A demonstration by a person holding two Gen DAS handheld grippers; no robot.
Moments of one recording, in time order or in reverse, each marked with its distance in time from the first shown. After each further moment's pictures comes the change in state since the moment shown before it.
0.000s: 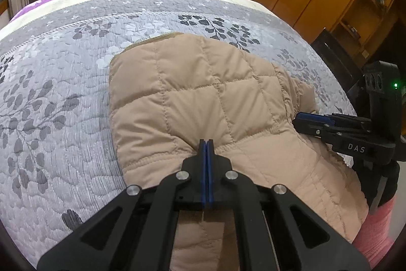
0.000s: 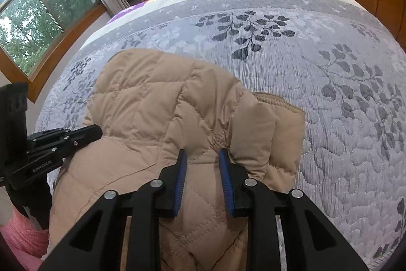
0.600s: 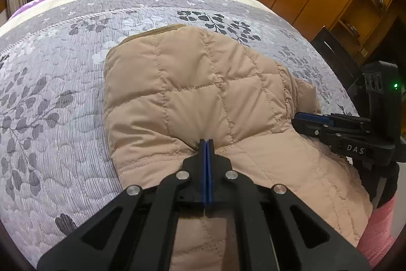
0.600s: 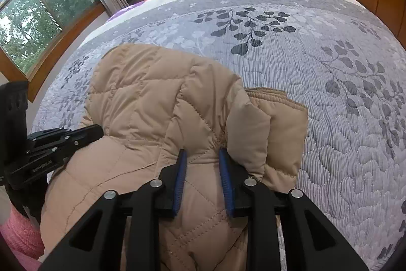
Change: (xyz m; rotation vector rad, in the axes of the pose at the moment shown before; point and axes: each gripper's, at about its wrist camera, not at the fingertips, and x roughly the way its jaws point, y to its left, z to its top) left arm 0.012 0.002 -0.003 0.003 0.000 -0.004; right arm 0.010 0.000 -0.004 -0.001 -0.004 -0.011
